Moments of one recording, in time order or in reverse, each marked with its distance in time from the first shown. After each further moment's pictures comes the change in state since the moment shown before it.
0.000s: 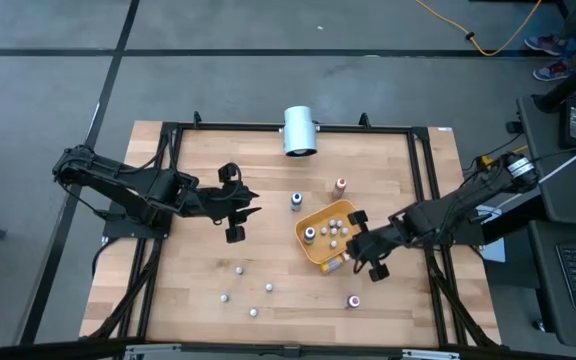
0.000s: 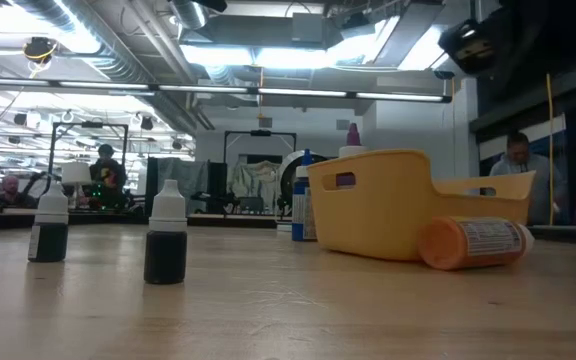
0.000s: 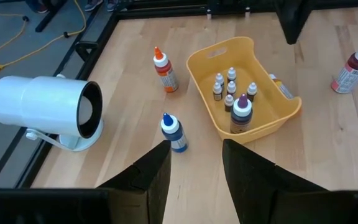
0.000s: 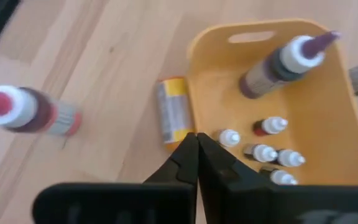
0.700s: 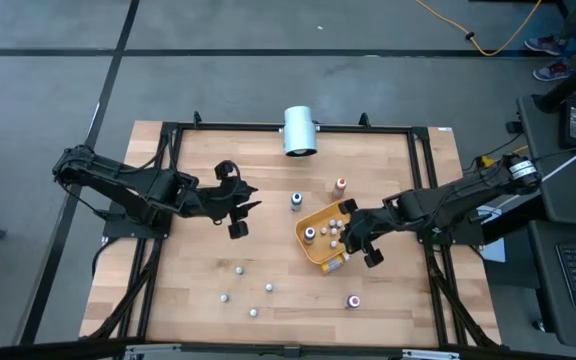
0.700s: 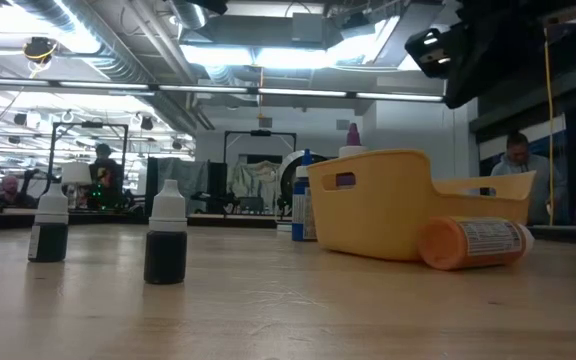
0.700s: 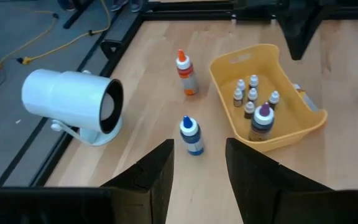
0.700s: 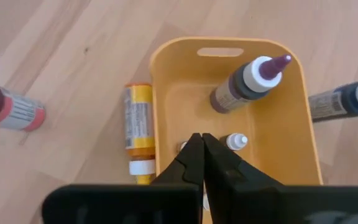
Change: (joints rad) left arm 0.000 0.000 0.000 0.000 -0.084 -0.057; right arm -0.159 -0.002 0.000 0.048 -0.094 -0.269
